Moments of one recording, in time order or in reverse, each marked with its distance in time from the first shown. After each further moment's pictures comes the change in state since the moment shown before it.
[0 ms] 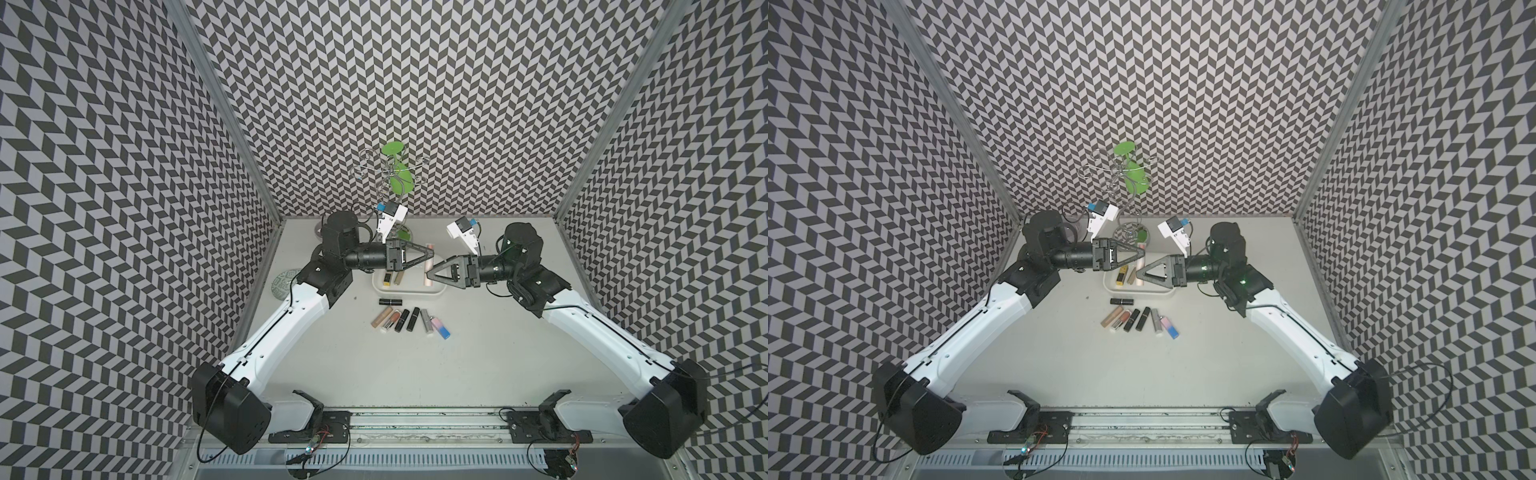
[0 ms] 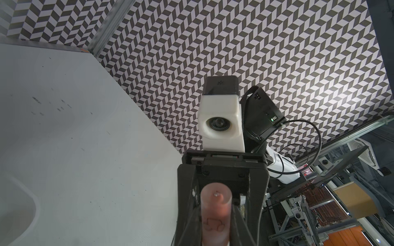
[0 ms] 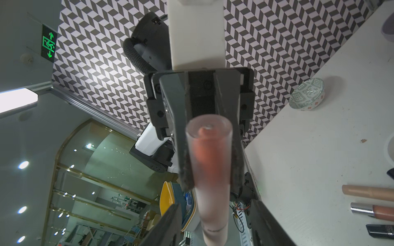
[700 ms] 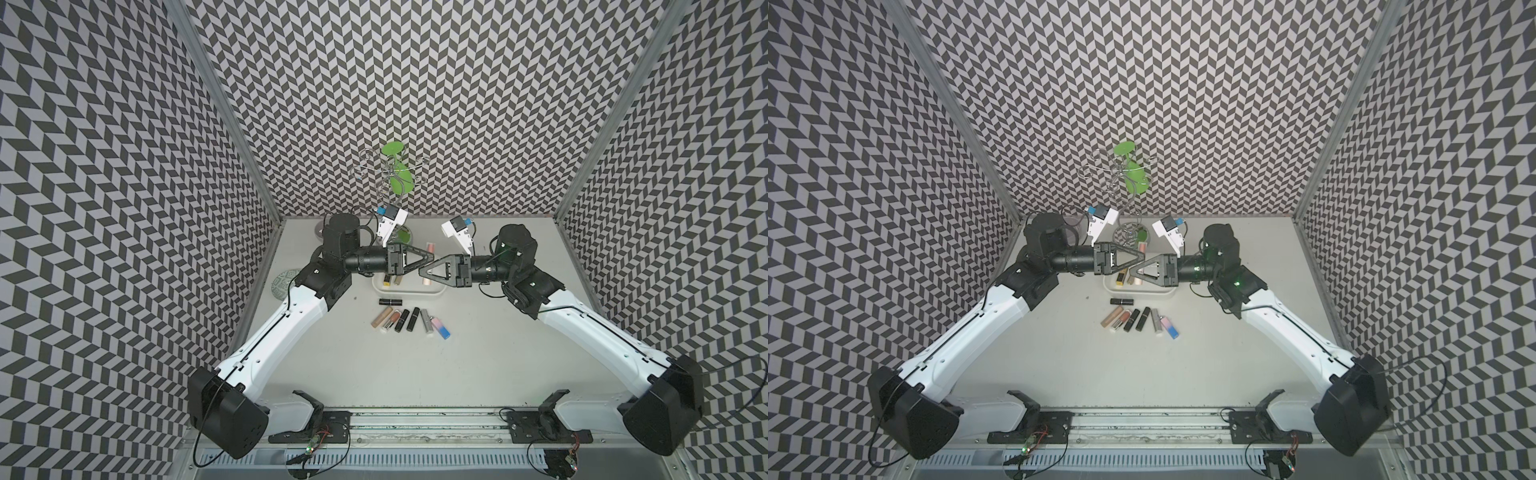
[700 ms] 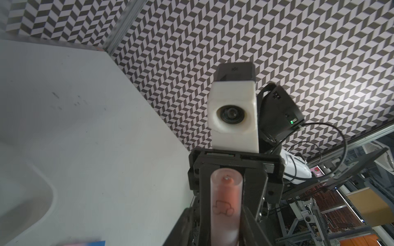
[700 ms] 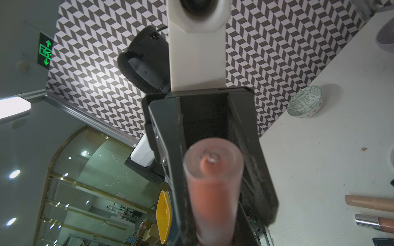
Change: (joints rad) left arm -0.003 -0.025 0.010 -0.164 -0.104 0.090; right arm 0.048 0.015 0.008 -0.013 0.113 0.003
